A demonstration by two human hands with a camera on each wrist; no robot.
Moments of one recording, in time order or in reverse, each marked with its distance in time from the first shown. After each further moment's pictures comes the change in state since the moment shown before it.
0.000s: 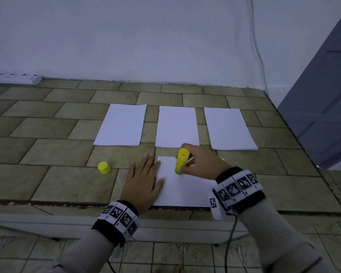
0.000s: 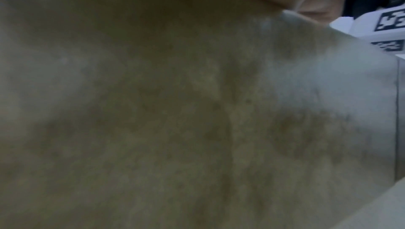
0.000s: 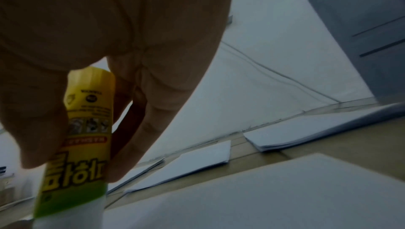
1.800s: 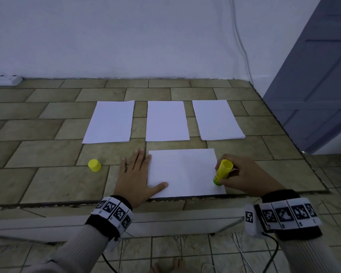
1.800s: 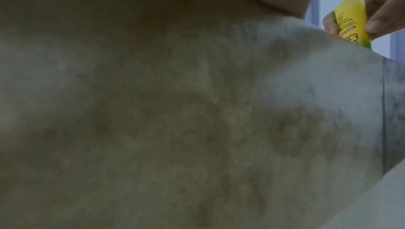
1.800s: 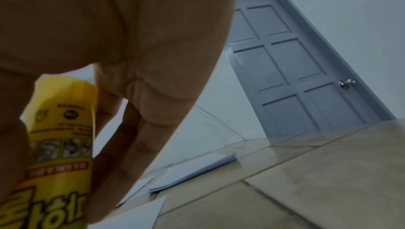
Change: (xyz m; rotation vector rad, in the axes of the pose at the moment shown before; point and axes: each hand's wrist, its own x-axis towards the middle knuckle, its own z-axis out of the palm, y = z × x) left_hand -0.001 0.002 -0.001 0.099 -0.039 -0.002; right_hand -0.119 0.033 -0.041 -0.038 0.154 0.126
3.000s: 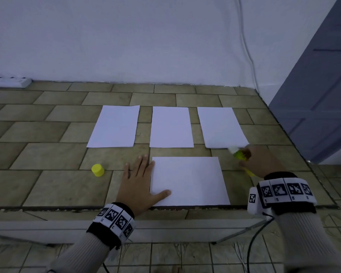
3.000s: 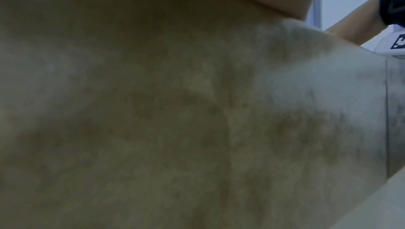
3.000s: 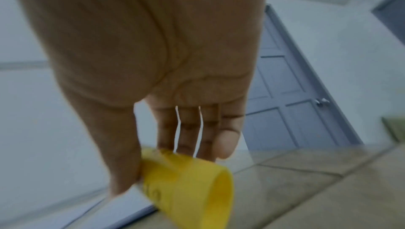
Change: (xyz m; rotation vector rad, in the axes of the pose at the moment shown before) left_hand 0.001 0.000 0.001 -0.027 0.001 0.000; right_hand 0.051 0.020 -0.038 -0.497 0.118 0.528
